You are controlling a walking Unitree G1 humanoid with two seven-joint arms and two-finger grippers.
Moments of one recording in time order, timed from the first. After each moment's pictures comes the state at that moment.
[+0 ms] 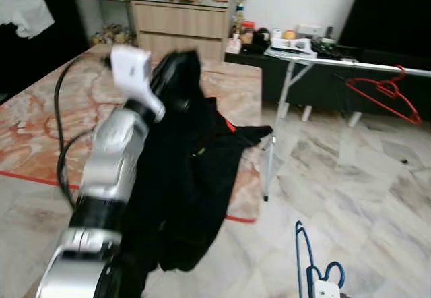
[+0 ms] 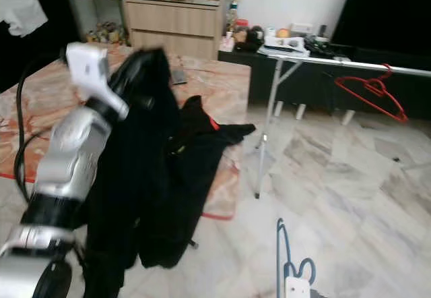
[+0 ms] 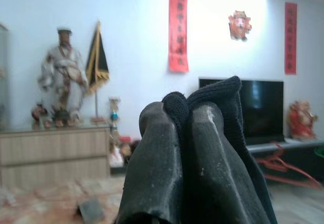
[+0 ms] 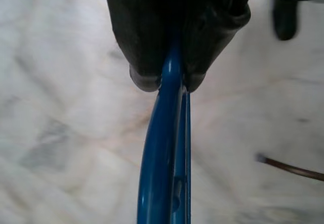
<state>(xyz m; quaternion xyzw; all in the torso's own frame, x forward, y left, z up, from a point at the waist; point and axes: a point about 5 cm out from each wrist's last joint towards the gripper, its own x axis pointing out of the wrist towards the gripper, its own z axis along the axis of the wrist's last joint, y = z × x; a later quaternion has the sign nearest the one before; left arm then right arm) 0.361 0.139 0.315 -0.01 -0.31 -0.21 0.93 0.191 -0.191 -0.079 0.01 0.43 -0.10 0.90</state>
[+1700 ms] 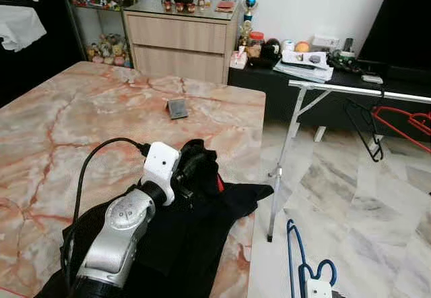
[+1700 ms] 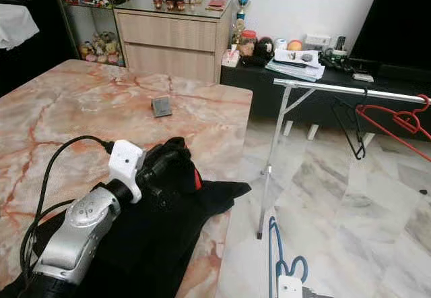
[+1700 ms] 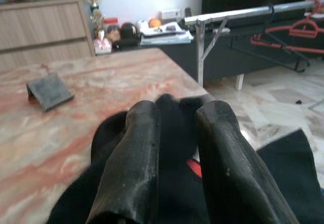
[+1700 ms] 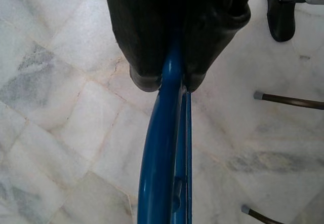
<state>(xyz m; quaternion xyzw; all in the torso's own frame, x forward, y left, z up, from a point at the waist) 0.306 0.131 0.158 0.06 -0.06 -0.24 0.97 0.189 -0.191 -0.080 0.01 0.43 -0.09 0.90</state>
